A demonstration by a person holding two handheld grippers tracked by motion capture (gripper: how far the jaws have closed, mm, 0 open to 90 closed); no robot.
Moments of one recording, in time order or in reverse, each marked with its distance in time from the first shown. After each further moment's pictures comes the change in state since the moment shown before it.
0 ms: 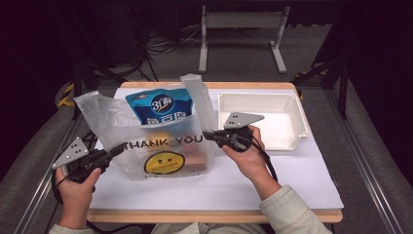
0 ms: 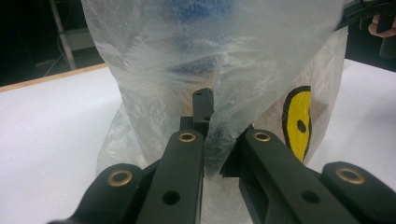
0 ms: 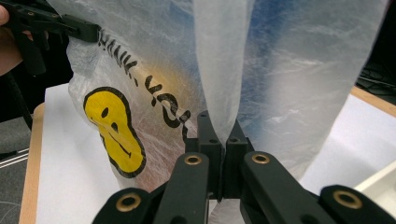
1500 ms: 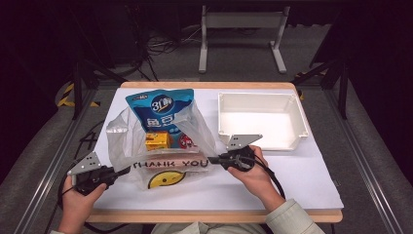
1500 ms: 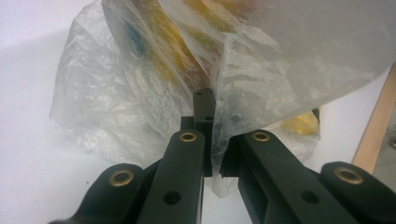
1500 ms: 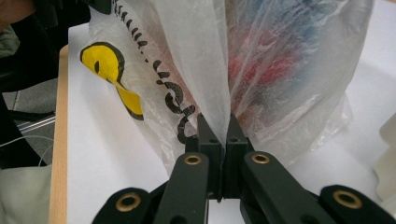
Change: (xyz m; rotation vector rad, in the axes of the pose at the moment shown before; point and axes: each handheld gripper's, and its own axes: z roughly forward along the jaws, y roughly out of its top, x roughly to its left) left arm -0.007 -0.037 0.006 0.249 -0.111 0.001; right arm 0.012 -0.061 0.002 0.144 0.107 0.033
